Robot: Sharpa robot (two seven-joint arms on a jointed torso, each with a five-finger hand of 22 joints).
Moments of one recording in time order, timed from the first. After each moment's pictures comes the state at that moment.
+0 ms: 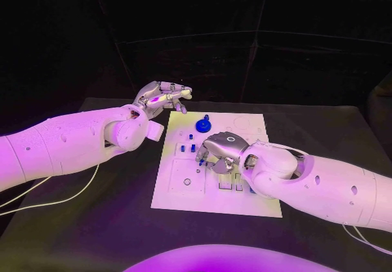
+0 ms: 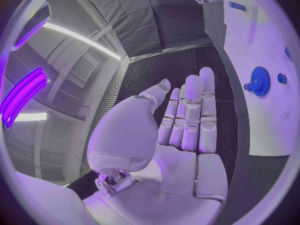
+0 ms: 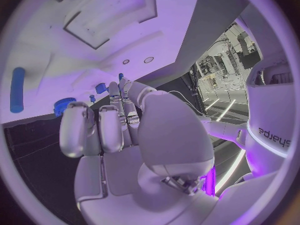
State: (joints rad) left arm 1.24 -0.82 -0.10 1.37 -0.05 -0.18 0.44; left_hand 1.28 -0.03 0.34 -0.02 0.06 0.98 0.19 0.20 0.08 0.98 0.12 0.41 0.11 1.14 0.04 0.94 0.43 0.17 1.14 0.14 0.52 0.65; right arm 1.09 -0.59 -0.05 1.59 -1.74 -0.25 -0.12; right_hand 1.43 -0.08 0.53 -0.05 0.10 1.14 0.14 0.07 0.07 1.21 0.07 0.15 0.08 1.47 -0.01 1.36 1.21 0.05 1.43 0.09 1.39 1.23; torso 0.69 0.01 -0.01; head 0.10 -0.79
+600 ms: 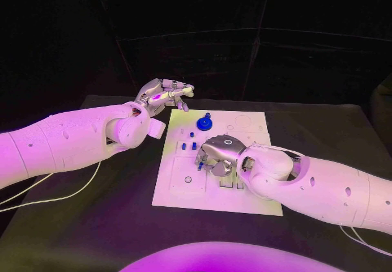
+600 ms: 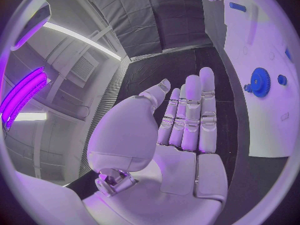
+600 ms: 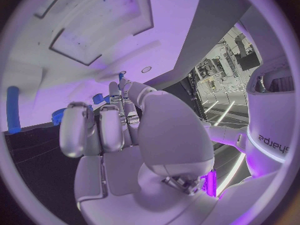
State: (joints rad) left arm 1.24 -0.82 -0.10 1.37 -0.05 -0.18 0.44; left_hand 1.28 -0.03 0.34 -0.02 0.06 0.98 0.19 0.20 0.08 0.98 0.11 0.41 0.11 1.14 0.04 0.95 0.43 0.17 1.14 0.14 0.52 0.65; right arm 1.07 -0.57 -0.06 1.56 -1.76 -0.23 -0.12; right_hand 1.43 -0.08 0.53 -0.05 0.10 1.14 0.14 0.07 0.07 1.21 0.07 0.14 0.08 1.47 -0.01 1.36 1.21 0.05 1.43 0.09 1.39 1.23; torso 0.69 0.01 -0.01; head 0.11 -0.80
